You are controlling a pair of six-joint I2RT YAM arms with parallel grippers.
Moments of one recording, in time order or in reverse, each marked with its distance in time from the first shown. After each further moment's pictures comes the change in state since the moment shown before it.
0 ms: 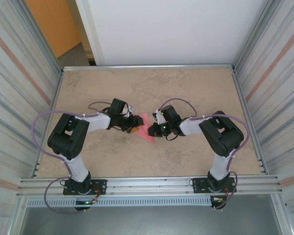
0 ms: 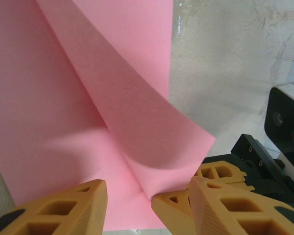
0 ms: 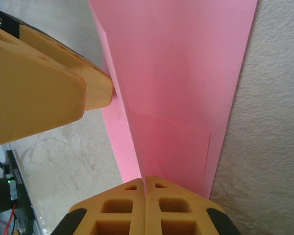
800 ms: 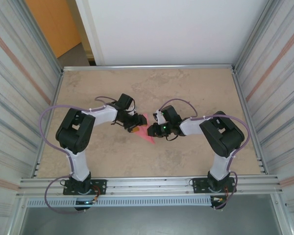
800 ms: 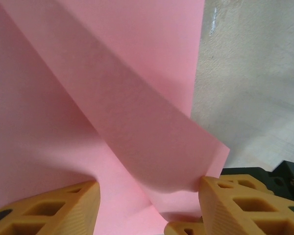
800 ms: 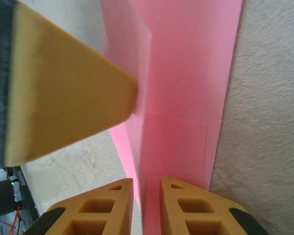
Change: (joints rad) left arm -0.047 0.117 0.224 -0.311 -0.097 0.072; right arm 0.000 -0.018 -0.004 -0.016 0.004 0.026
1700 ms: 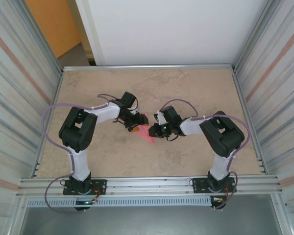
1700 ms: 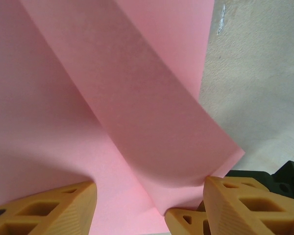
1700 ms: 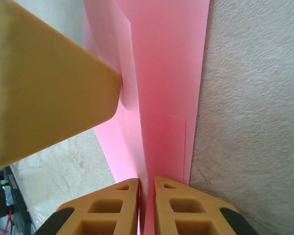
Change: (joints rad) left arm -0.013 0.037 0.079 -0.111 -0.032 0.011; right arm 0.000 0.008 -0.003 -0.021 0.022 0.003
